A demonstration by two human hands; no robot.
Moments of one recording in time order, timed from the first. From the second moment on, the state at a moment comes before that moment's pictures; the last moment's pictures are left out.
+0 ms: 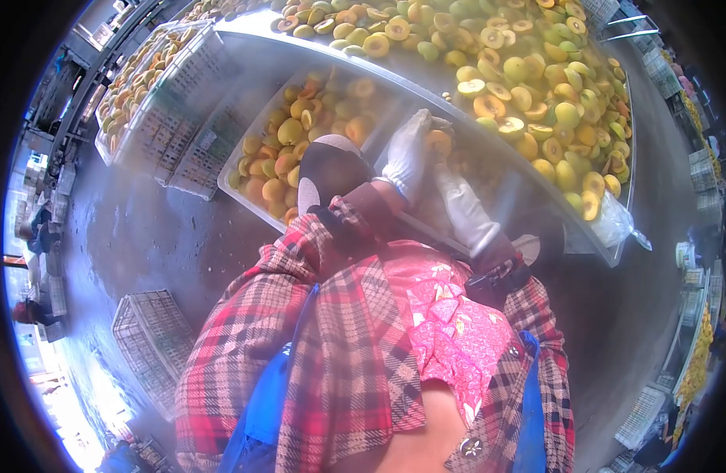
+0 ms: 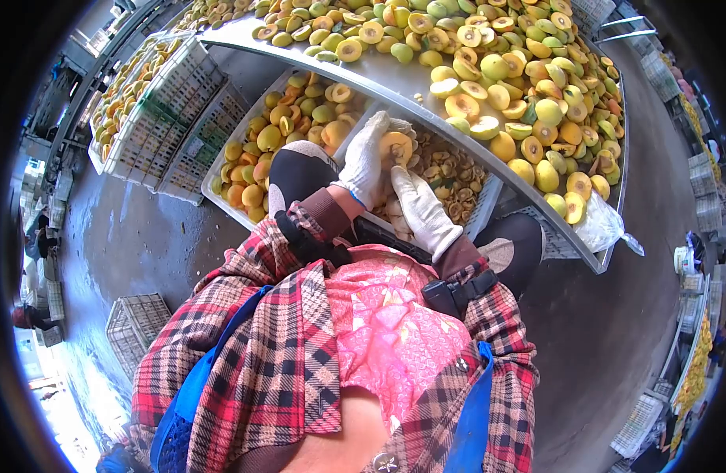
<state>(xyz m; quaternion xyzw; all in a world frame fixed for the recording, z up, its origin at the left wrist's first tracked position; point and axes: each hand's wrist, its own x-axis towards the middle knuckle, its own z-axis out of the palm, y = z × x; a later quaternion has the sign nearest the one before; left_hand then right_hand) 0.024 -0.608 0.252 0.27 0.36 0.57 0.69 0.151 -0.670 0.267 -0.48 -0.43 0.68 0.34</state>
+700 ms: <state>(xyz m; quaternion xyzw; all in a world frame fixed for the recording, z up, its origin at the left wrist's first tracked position) 0.011 -0.615 0.277 0.53 0.34 0.52 0.58 0.168 -0.681 0.296 -0.42 -0.26 0.84 0.22</state>
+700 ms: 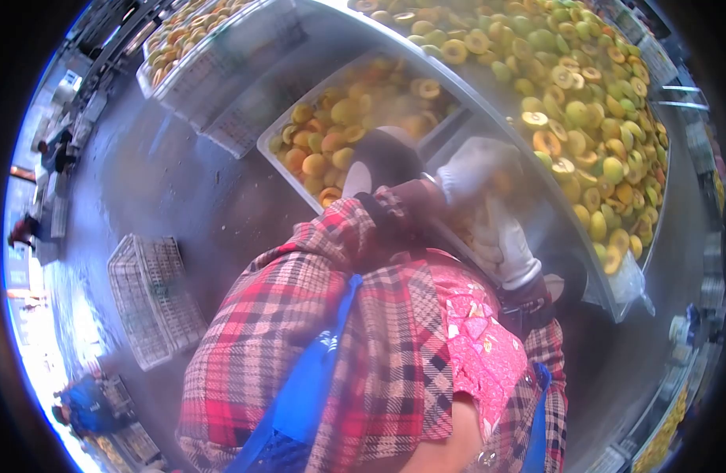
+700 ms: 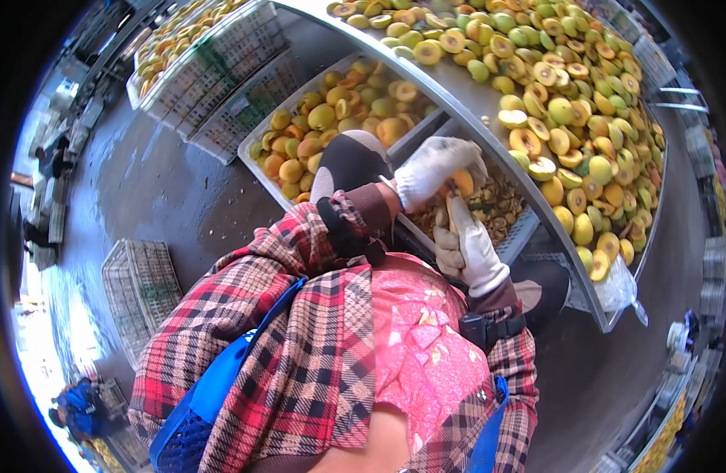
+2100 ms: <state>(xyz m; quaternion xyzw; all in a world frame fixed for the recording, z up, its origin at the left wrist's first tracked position) -0.249 -0.633 0.168 0.63 0.77 0.11 0.07 0.221 -0.653 0.187 -0.65 -0.60 0.47 0.00</state>
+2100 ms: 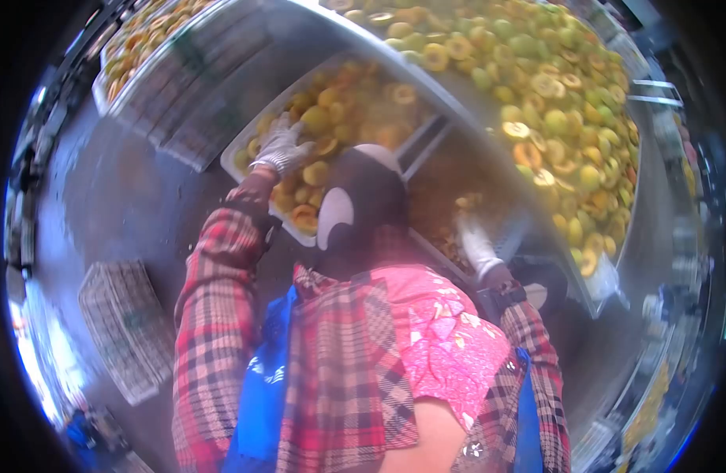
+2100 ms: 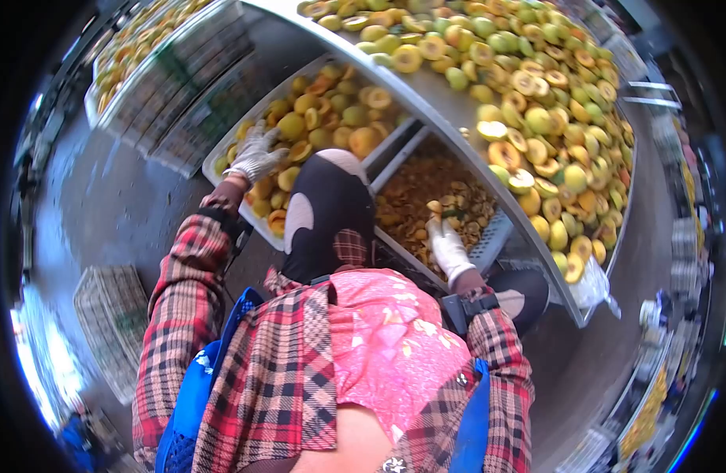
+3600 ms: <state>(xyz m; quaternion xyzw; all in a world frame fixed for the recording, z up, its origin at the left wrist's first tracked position) 0.015 -0.582 0.259 0.43 0.28 0.63 0.58 0.154 -0.657 0.303 -0.52 -0.63 0.39 0.42</state>
